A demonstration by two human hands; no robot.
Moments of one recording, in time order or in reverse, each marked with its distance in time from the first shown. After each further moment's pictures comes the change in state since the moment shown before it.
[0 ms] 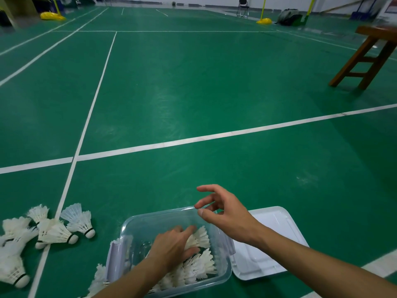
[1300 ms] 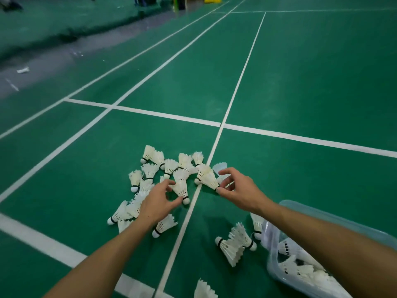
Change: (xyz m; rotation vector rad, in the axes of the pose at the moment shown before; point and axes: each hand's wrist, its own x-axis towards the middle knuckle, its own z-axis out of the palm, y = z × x) left_hand -0.283 -0.290 -0.032 -0.485 0.519 -0.885; right_hand 0.127 -0.064 0.322 -0.325 -0.478 -0.203
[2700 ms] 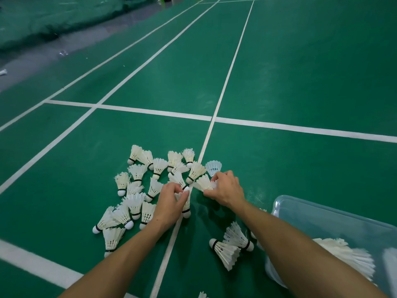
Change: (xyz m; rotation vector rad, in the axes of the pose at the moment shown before) left_hand 0.020 0.021 0.064 -0.278 0.011 -0.012; right_hand 0.061 0.049 0.058 -0.313 0.090 0.277
